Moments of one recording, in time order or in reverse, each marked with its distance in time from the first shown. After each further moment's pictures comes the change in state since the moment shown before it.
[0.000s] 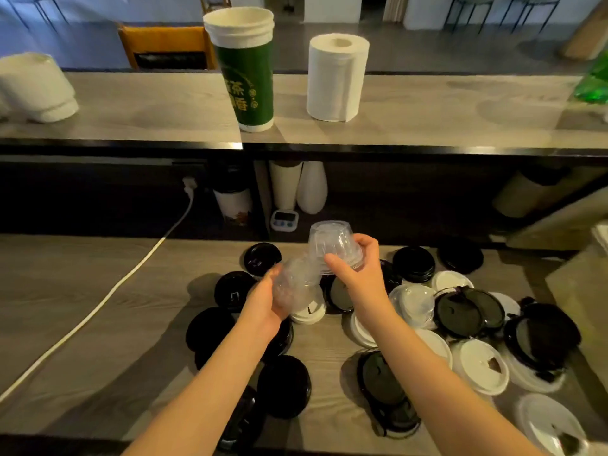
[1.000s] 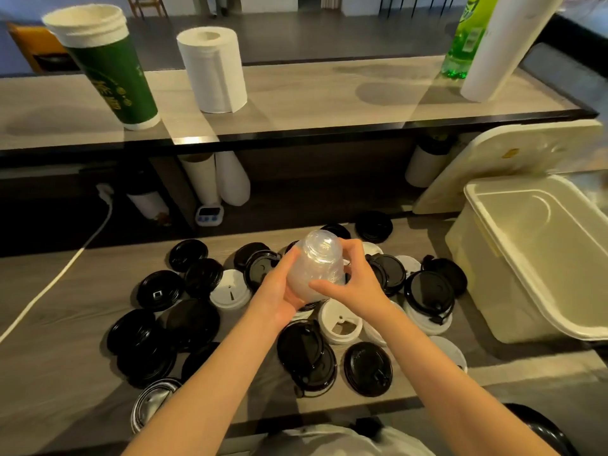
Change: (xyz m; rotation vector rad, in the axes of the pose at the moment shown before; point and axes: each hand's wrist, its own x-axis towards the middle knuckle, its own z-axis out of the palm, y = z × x) left_hand -0.060 -0.097 0.120 0.140 -0.352 -0.042; right_hand -0.052 -0.009 -0.156 -0.422 -0.070 -0.031
